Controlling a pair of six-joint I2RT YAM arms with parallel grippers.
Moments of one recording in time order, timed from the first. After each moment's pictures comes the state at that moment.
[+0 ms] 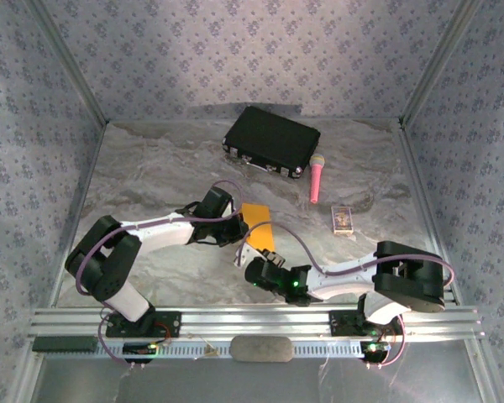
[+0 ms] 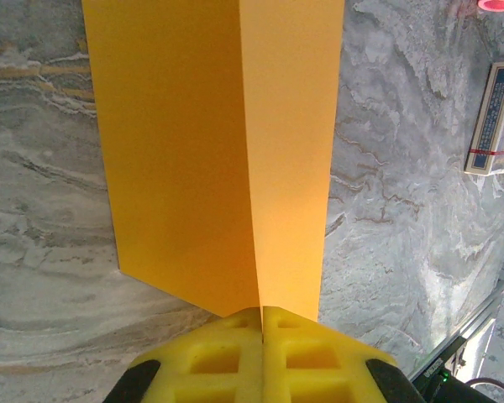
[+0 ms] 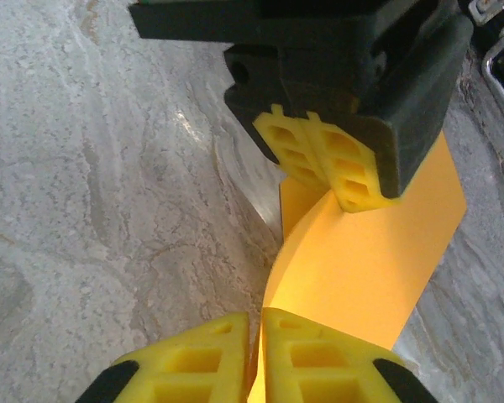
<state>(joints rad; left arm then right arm) -0.71 1.58 0.78 -0.11 0.39 -0.97 1.32 1.50 0.57 0.16 0.61 0.02</state>
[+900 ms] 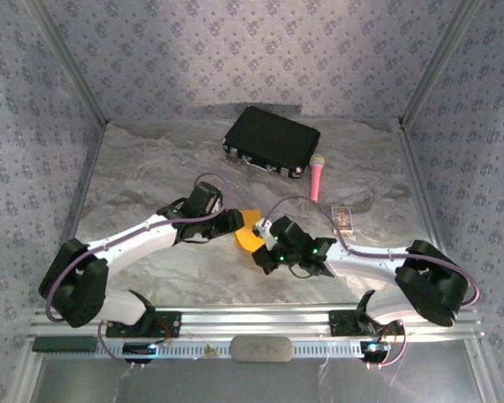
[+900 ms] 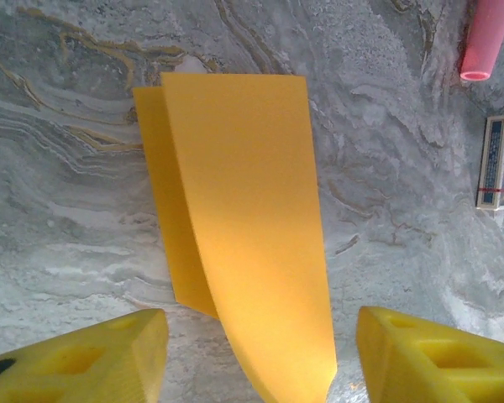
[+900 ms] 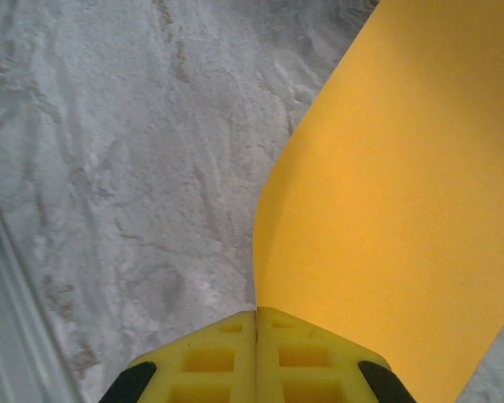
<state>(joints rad) -0.68 1.37 0.81 -0.34 0.19 -0.88 0.94 1.36 0.59 0.02 -0.24 0.34</state>
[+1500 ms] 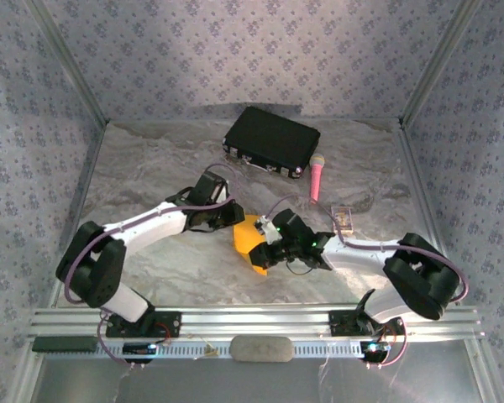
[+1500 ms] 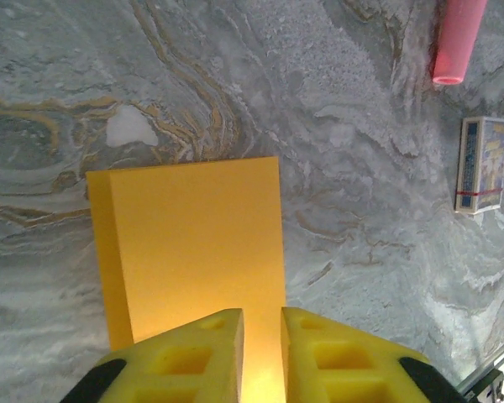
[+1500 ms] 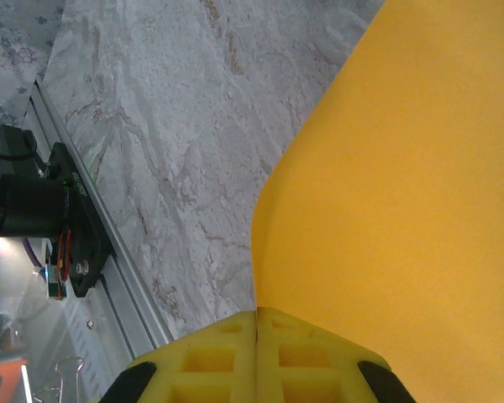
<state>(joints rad) -0.65 1.54 0.92 -0.30 0.30 -0.80 0.86 1.43 0.58 0.11 -0.49 0.57</state>
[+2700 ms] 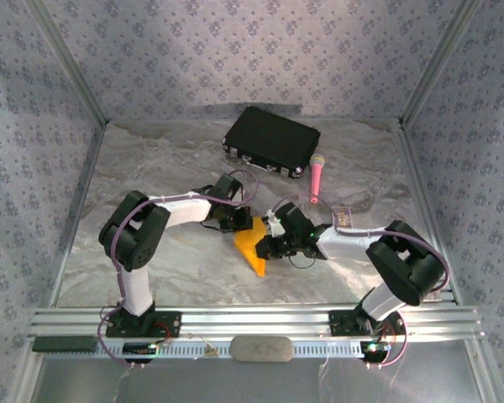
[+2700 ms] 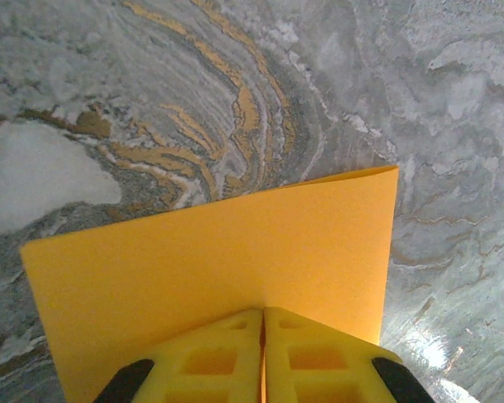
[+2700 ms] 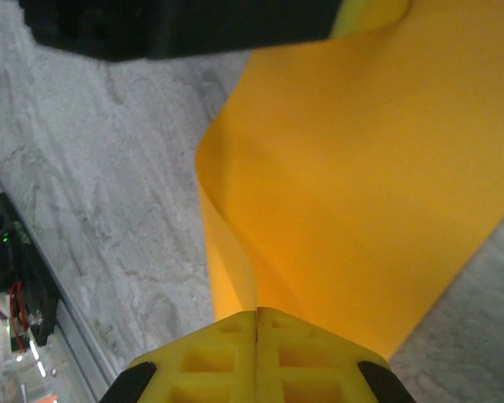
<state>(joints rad) -0.65 1.87 1.06 -0.29 0.40 -0.65 0.76 1.55 0.64 0.03 -0.48 0.61</state>
